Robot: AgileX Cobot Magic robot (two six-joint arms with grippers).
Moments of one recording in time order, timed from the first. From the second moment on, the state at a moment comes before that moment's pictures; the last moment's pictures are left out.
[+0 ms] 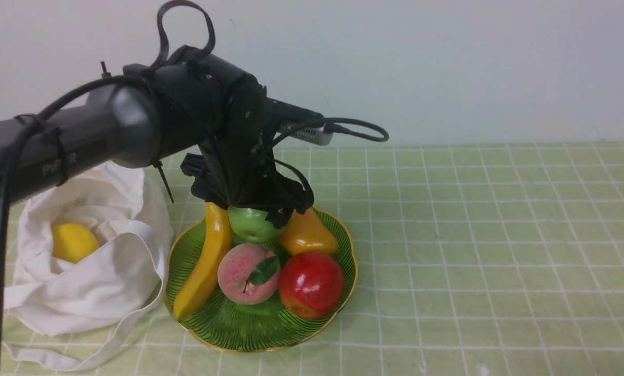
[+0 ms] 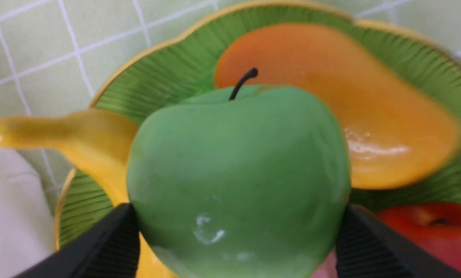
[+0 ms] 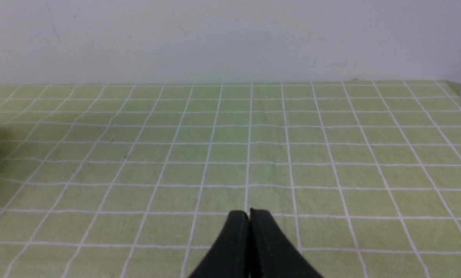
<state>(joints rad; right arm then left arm) 0.00 -0.01 0.03 -0.01 0.36 0.02 -0.49 1.92 -1.51 0.21 0.90 -0.23</state>
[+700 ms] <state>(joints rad) 0.00 -0.01 0.03 -0.01 0.36 0.02 -0.49 1.95 -1.51 0.23 0.94 -0.27</state>
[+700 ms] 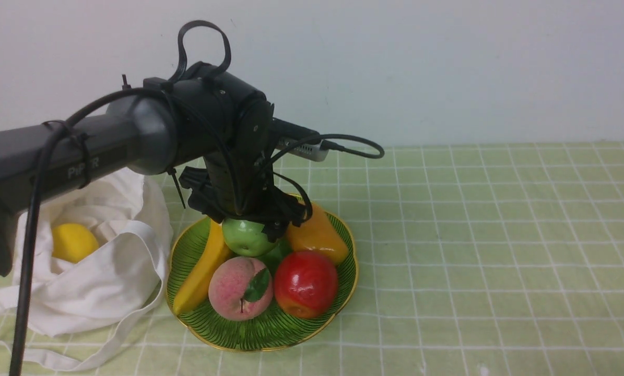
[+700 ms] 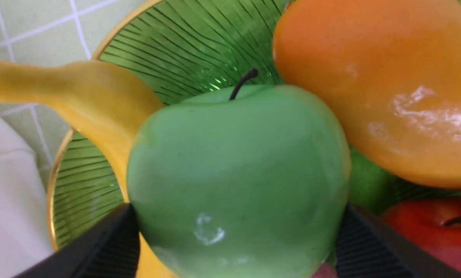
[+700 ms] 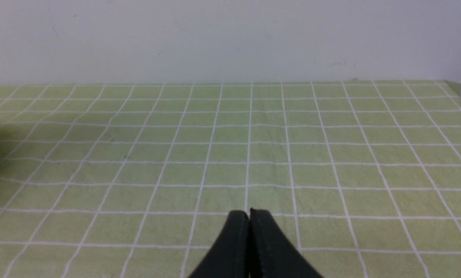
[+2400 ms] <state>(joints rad) 0.00 -0.01 0.03 -0.01 0.36 0.02 -0.49 1.92 -1.52 0.20 1.05 -0.29</state>
